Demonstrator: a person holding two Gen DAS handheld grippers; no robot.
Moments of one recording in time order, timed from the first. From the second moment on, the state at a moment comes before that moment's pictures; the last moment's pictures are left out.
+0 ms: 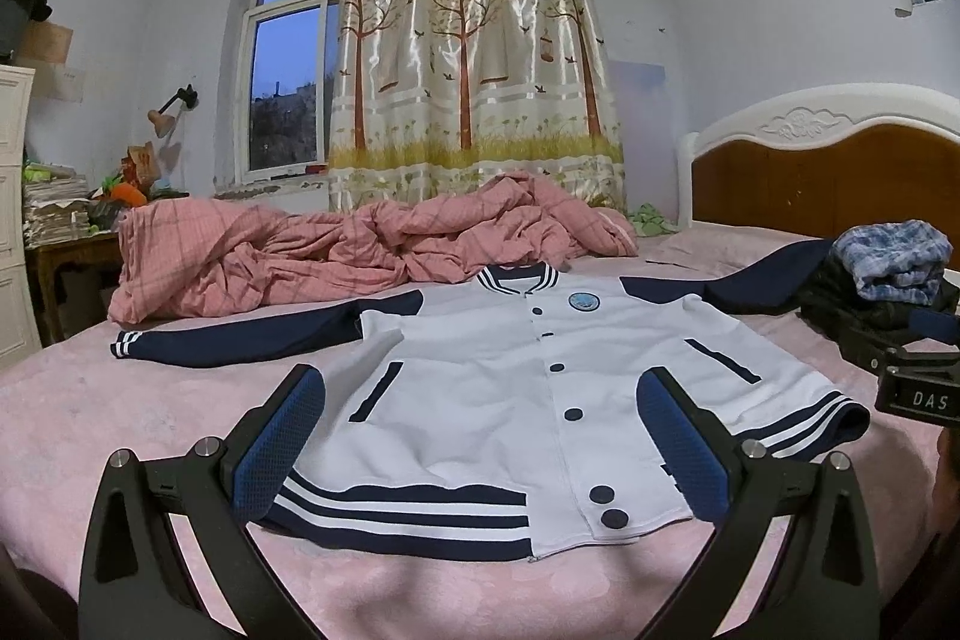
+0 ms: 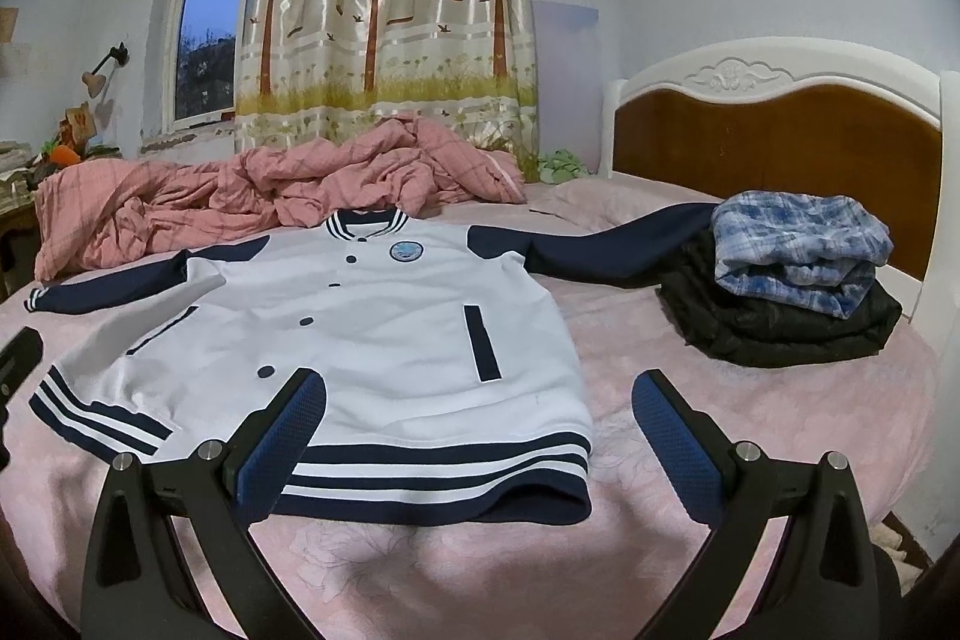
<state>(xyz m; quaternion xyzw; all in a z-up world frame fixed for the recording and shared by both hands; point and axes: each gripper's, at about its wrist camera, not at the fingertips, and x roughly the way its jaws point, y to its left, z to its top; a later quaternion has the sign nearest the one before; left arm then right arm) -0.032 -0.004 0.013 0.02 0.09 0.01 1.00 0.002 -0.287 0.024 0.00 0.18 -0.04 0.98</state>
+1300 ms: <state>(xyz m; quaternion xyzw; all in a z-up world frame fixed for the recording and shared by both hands) 0.032 0.051 -0.068 -0.19 0.41 -0.06 0.89 0.034 -0.301 -0.046 0.15 0.40 0.03 0.91</state>
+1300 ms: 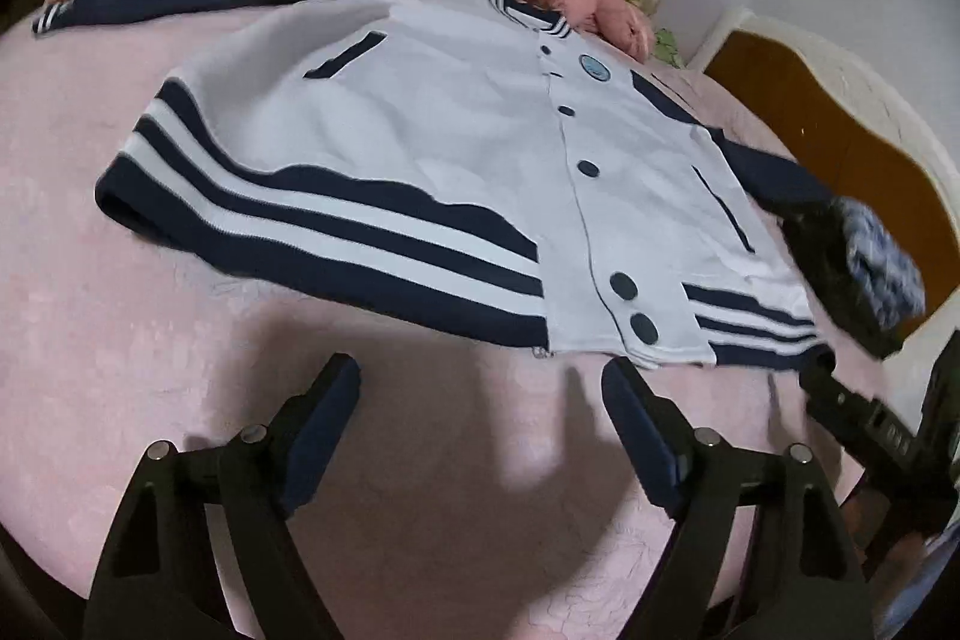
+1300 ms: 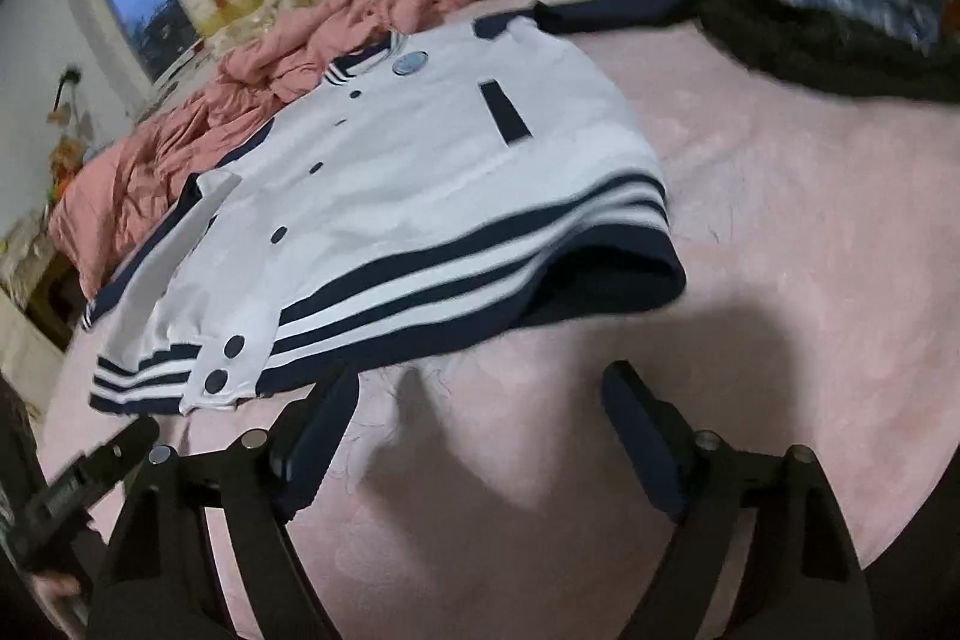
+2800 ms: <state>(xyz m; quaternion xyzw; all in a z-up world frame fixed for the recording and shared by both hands) 0.082 0.025 0.000 -0.03 0.38 0.01 0.93 0.070 -0.268 0.014 0.02 0.33 -0.01 0.94</state>
